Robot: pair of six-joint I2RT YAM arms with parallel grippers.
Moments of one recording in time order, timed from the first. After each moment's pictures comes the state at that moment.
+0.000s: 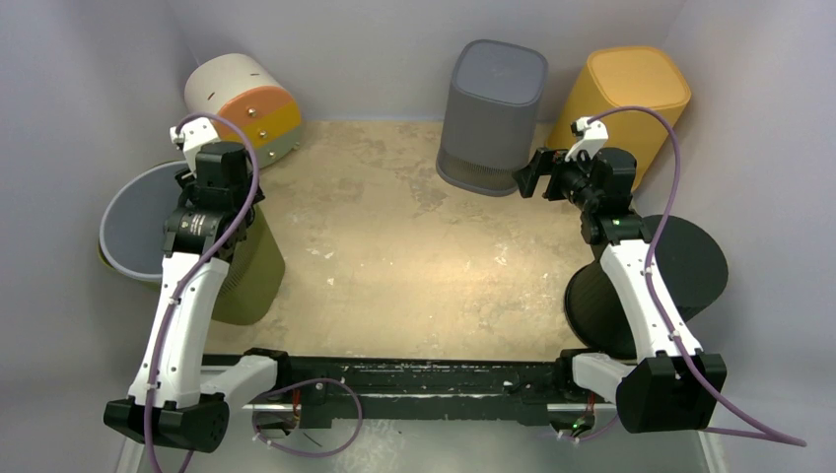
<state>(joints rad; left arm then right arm) -0.11 1.06 1.35 -0.86 -0.63 -0.38 0.03 1.14 1.01 -0.17 -0.31 0.16</state>
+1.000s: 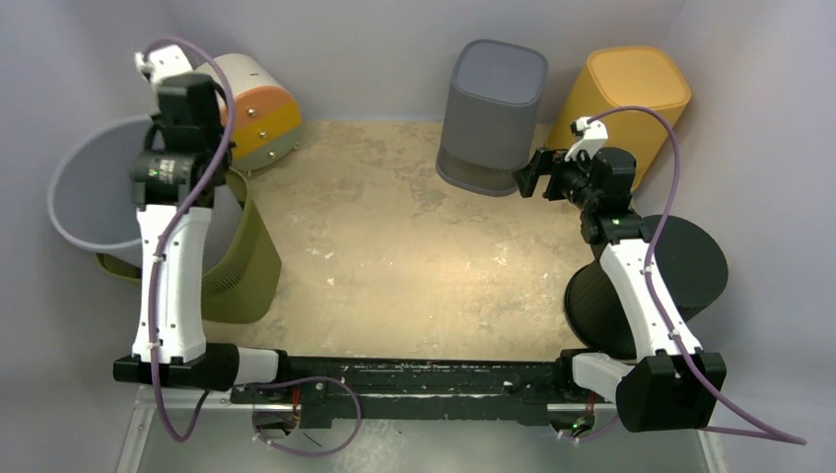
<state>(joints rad) -0.06 1.29 1.74 -0.96 -0.62 -0.26 0.03 1.14 1.01 -0.17 -0.31 0.16</state>
